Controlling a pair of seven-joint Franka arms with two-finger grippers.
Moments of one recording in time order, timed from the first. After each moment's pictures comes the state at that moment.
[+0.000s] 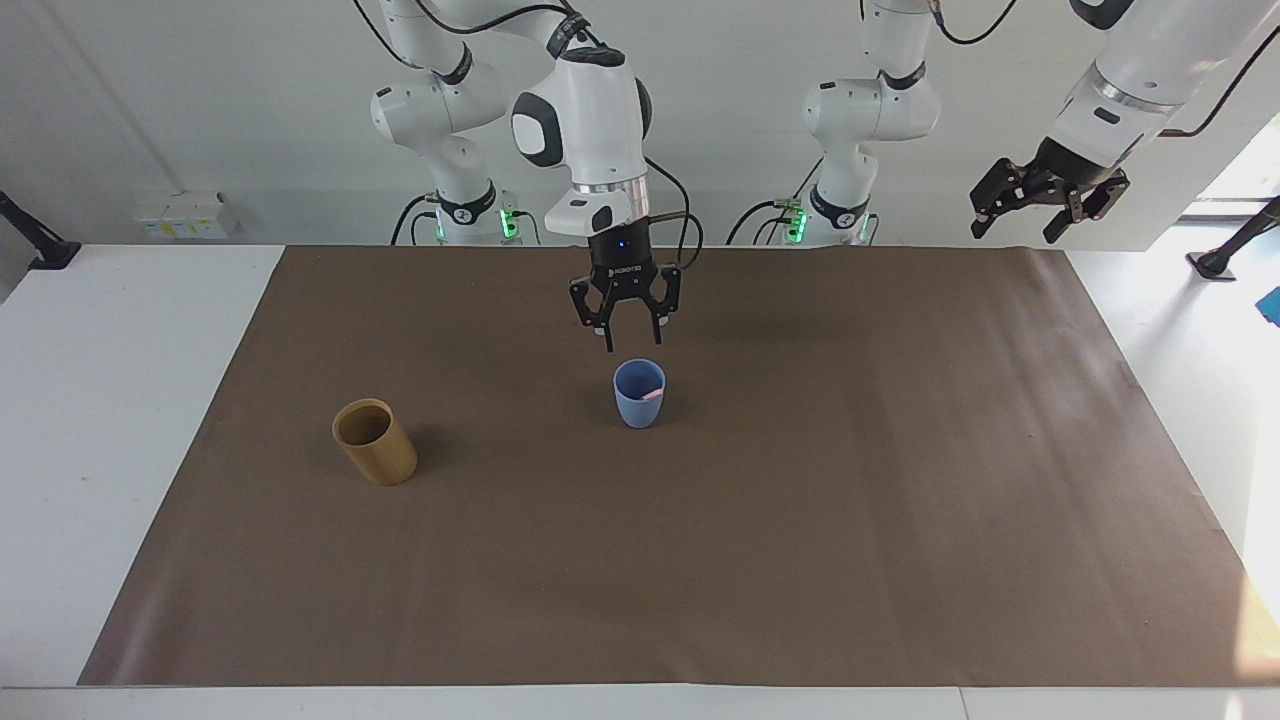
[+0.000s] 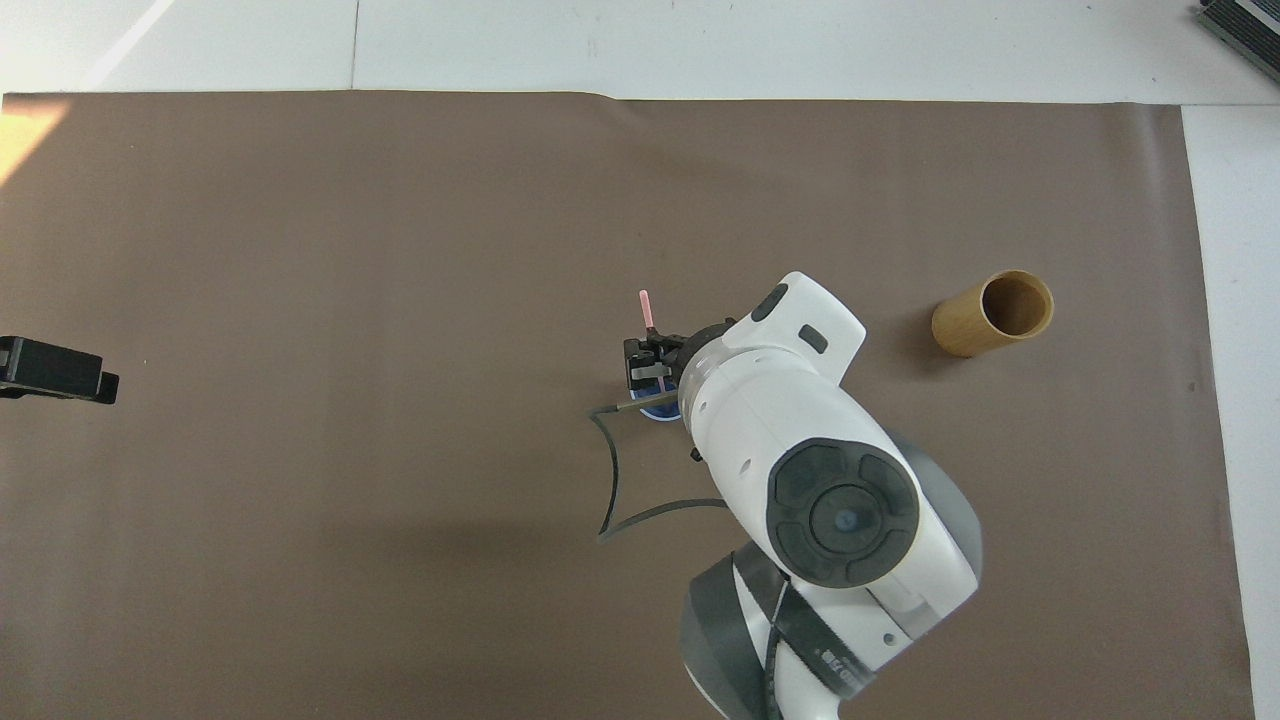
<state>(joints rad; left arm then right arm) -0.09 -0.10 0.06 -1.59 -0.05 1.44 0.06 0.42 0.04 0.13 -1.92 -0.22 2.37 0.60</state>
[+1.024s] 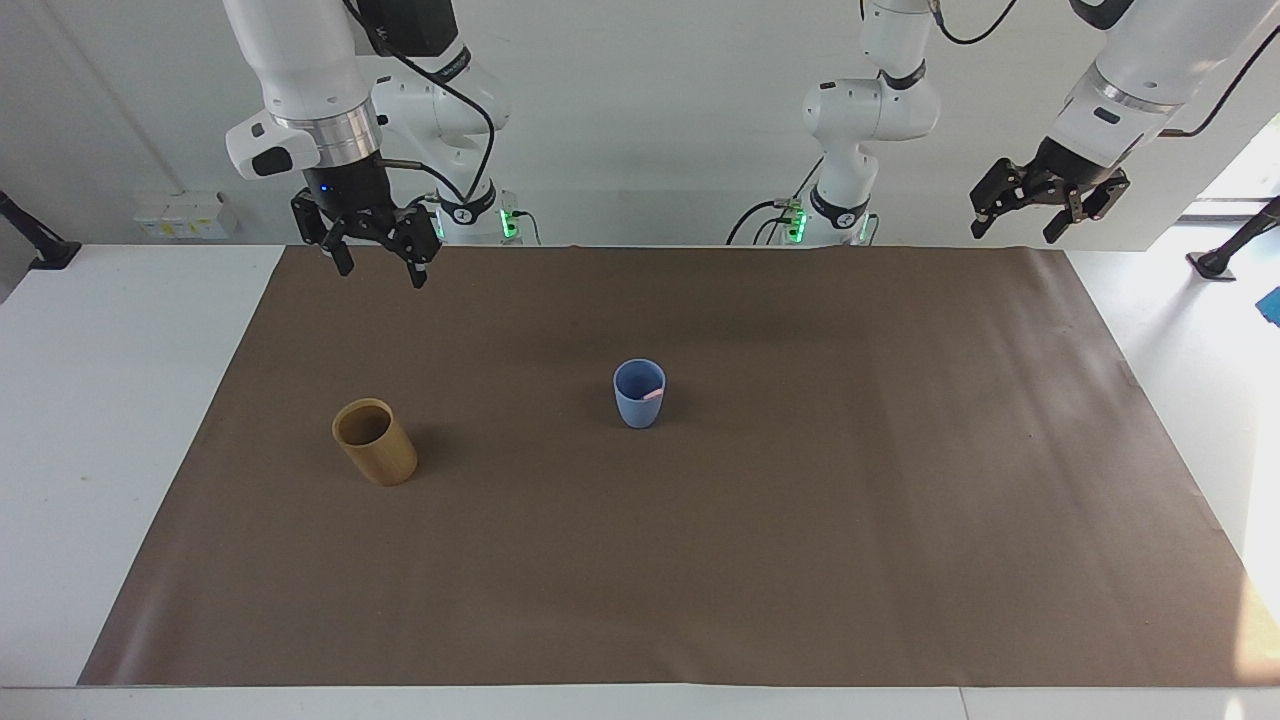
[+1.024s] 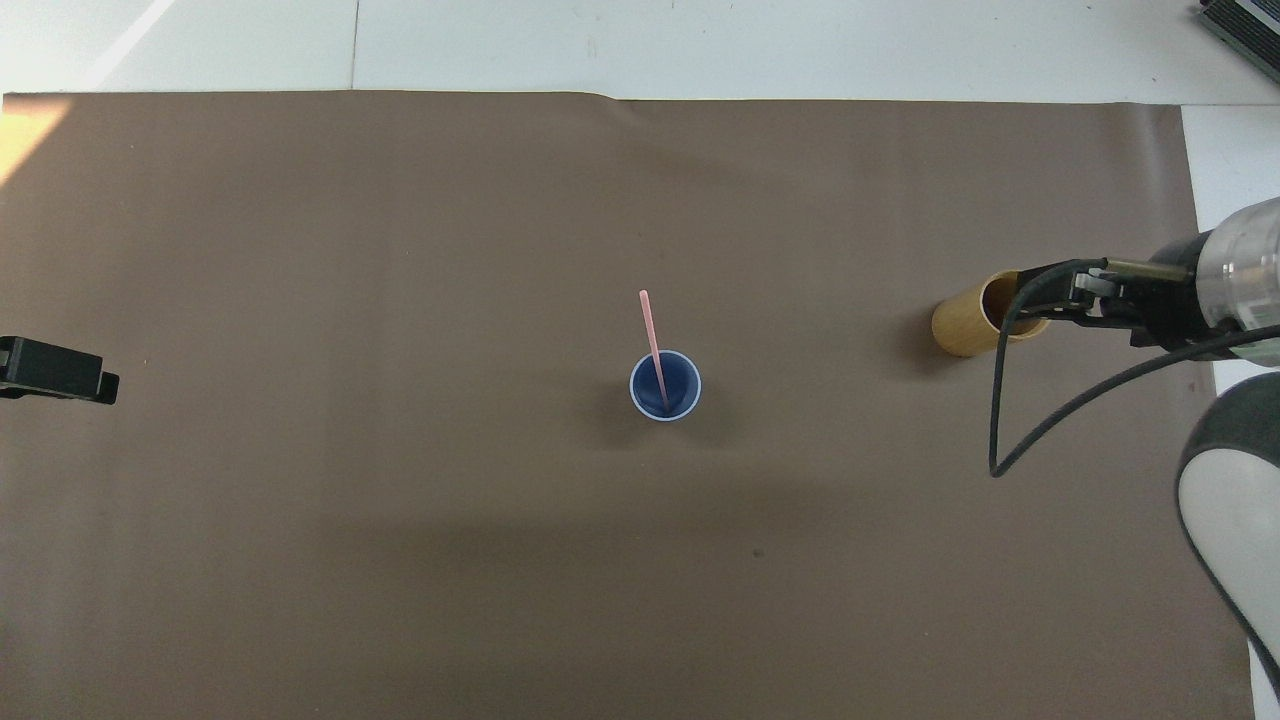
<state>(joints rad) -0.09 -0.10 0.06 -1.59 -0.05 1.44 0.06 0.00 -0.05 0.11 -1.63 -0.02 1.65 0.34</state>
